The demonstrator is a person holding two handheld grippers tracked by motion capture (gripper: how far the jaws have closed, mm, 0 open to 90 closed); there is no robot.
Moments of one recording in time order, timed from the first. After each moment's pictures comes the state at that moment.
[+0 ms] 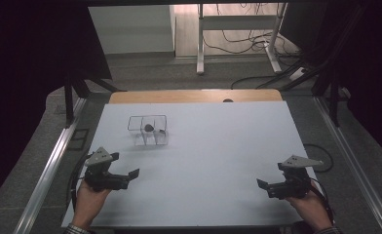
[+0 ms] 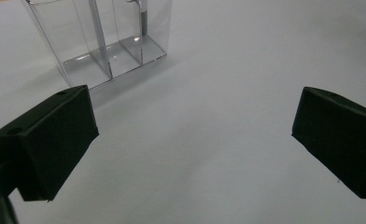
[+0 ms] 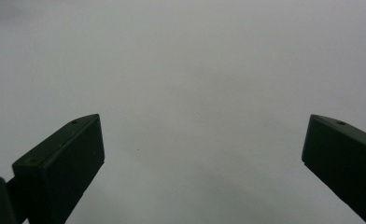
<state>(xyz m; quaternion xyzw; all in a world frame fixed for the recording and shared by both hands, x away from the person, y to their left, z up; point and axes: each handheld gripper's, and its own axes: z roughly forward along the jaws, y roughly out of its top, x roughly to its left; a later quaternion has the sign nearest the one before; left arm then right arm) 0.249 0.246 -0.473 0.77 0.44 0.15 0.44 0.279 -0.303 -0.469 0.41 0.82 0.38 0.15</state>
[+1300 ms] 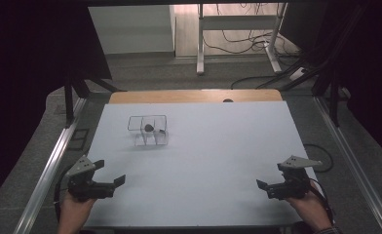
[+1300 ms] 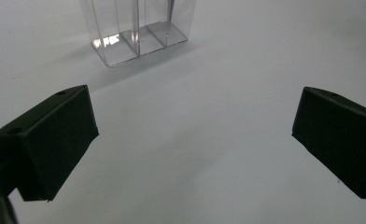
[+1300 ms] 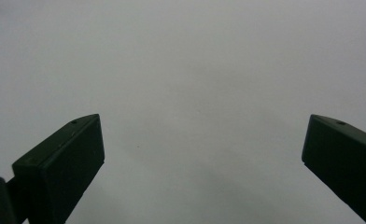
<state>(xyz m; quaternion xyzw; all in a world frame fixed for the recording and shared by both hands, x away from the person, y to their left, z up) 0.219 0.279 -0.478 0.75 0.46 0.16 0.44 0.278 -0.302 -0.470 0.40 0.82 0.37 0.15</state>
